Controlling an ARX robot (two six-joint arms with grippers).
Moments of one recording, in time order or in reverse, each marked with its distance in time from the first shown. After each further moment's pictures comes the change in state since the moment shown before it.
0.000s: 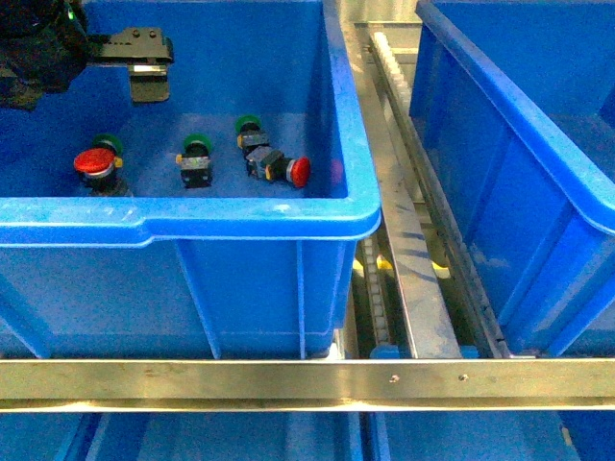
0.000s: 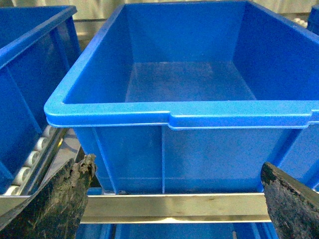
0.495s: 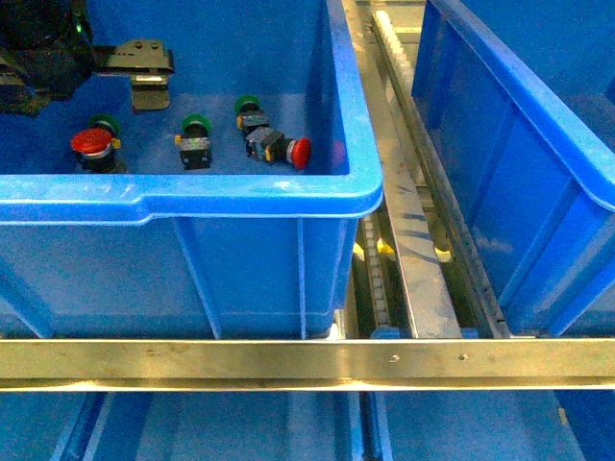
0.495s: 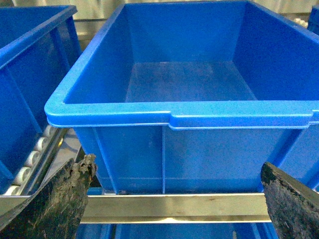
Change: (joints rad) left arm 0.008 0.069 0.029 -0.020 -0.005 0.000; right arm 0.000 0.000 0.000 0.000 0.000 0.000
